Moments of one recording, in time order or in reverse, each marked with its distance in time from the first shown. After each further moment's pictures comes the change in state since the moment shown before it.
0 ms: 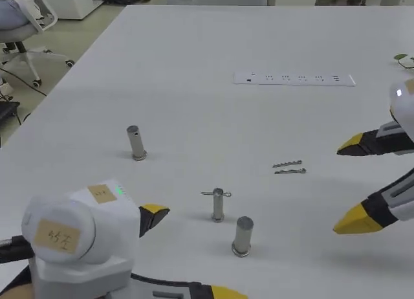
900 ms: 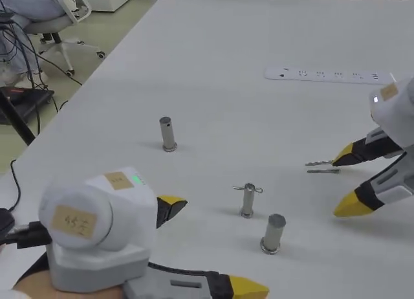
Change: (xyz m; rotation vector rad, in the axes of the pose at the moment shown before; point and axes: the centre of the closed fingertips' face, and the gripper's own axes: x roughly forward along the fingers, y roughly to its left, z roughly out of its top) left arm -0.021 0.007 0.003 -0.048 -0.029 0.051; right arm 0.052 -0.015 0.005 -0.049 0.075 0.102
